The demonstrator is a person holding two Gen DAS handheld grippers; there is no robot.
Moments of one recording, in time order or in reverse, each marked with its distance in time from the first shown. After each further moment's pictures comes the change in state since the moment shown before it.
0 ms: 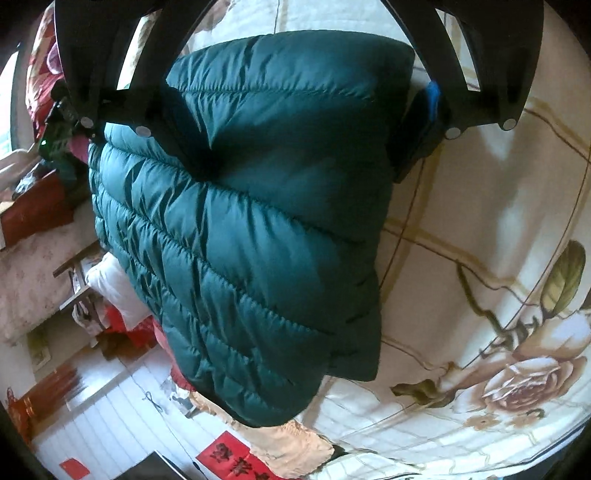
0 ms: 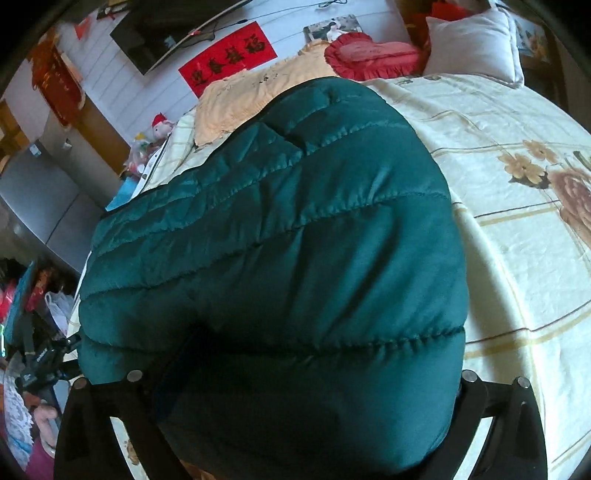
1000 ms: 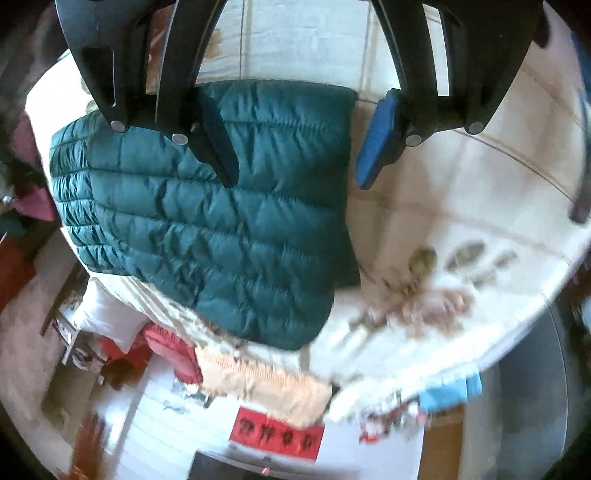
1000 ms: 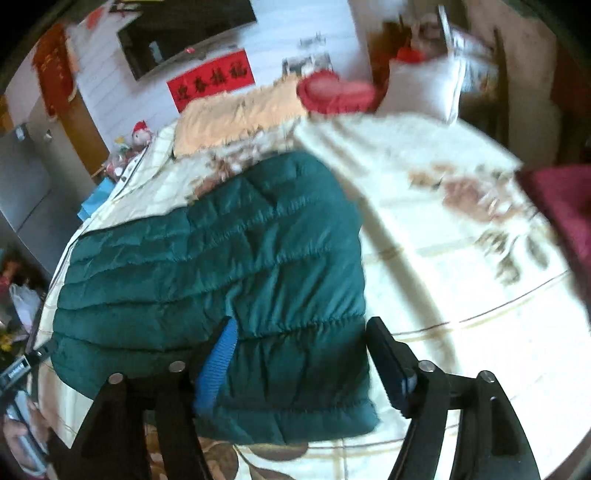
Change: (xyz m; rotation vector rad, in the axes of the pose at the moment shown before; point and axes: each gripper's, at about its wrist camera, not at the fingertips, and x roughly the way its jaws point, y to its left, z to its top) left arm -0.140 -0.042 -0.103 0.271 -0.205 0.280; right arm -0.132 0.070 -0.071 -0.083 -0.154 -0.252
